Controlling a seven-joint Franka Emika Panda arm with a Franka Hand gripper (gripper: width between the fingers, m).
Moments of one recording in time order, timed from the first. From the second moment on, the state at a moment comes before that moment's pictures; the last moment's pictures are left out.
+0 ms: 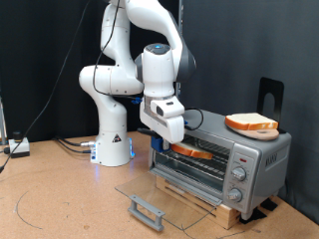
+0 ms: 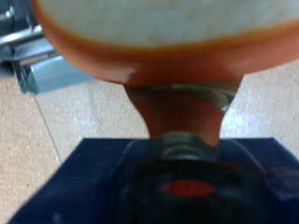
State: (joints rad) arm -0.45 -0.41 0.56 -2.75 0.40 2.33 -1.11
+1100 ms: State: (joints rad) arm -0.60 -0.33 0.49 -2.71 0.29 2.32 -1.21
